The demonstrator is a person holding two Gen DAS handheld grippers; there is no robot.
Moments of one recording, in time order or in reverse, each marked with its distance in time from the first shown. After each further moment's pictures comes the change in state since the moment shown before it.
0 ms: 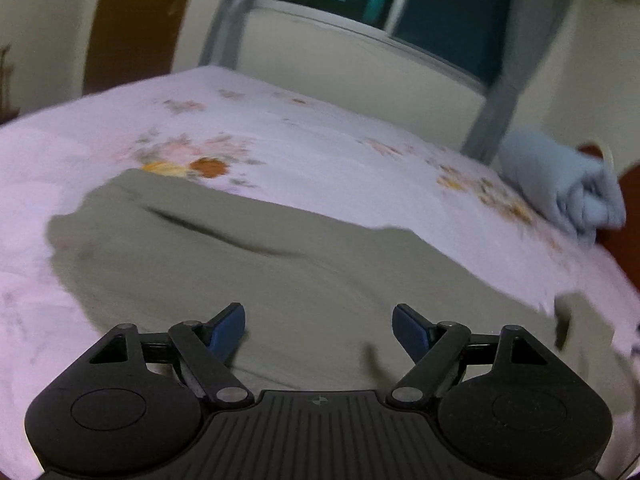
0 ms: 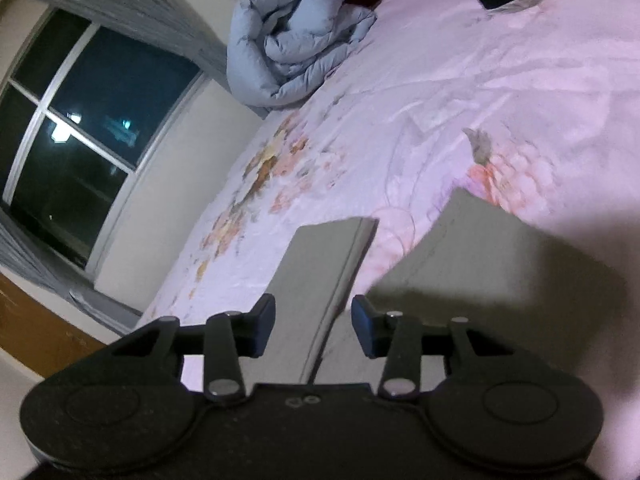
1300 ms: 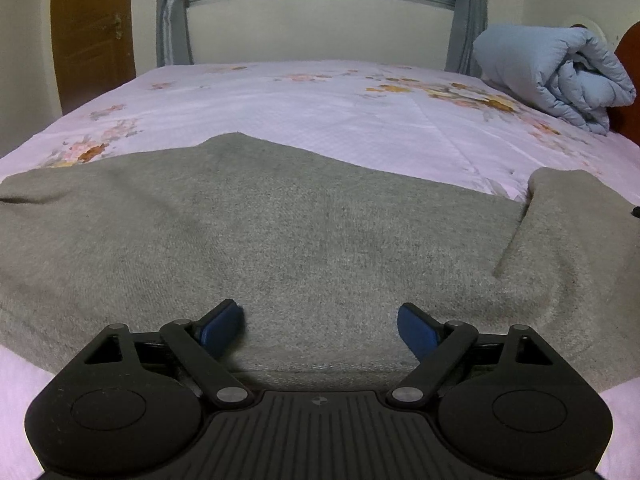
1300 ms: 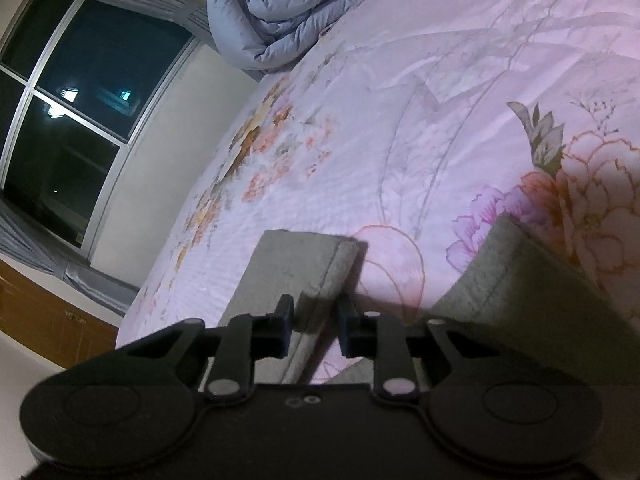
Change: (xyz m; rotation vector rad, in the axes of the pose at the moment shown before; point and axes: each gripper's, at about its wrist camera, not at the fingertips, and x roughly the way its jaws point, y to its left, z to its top) left arm 0.067 -0.212 -0.073 0.224 0.097 0.151; right arm 0.075 -0.030 0.028 0.034 0.112 0.033
